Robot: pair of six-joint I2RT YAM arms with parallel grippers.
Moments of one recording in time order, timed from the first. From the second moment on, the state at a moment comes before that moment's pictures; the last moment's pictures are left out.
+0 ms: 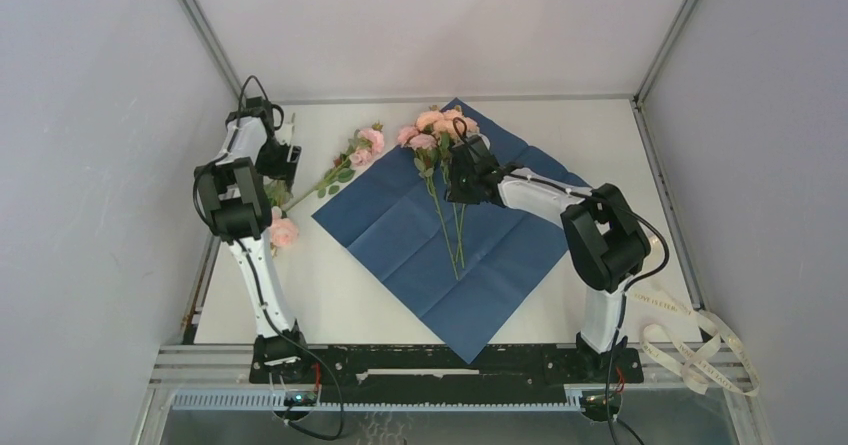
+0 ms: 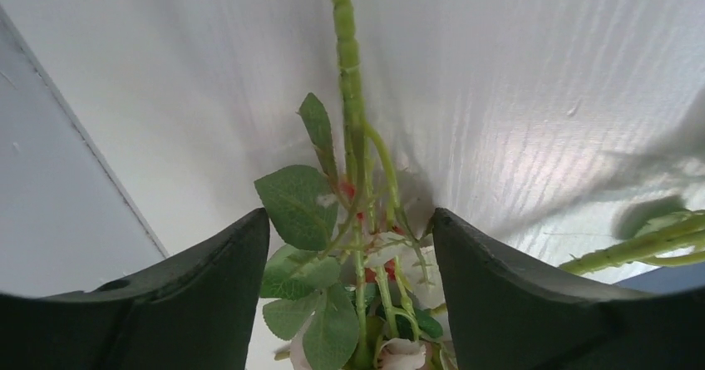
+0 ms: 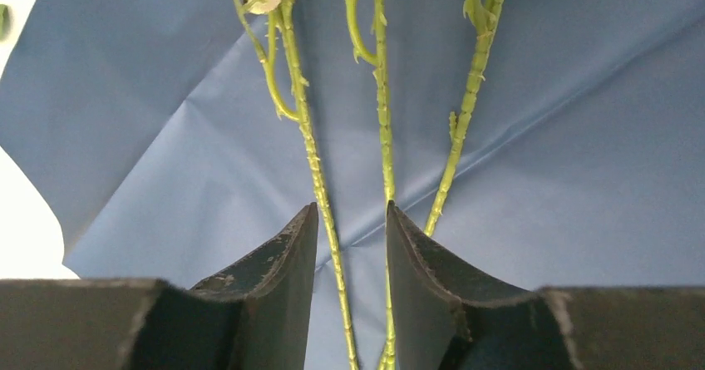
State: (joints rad) left arm 0.20 2.31 1.96 -0.98 -0.10 0.30; right arm 0.59 1.89 1.29 -0.28 0.03 0.59
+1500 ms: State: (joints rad) left arm -0.69 1.19 1.42 -1.14 -0.35 1.22; right arm 0.32 1.13 1.28 -0.45 -0.56 0.37
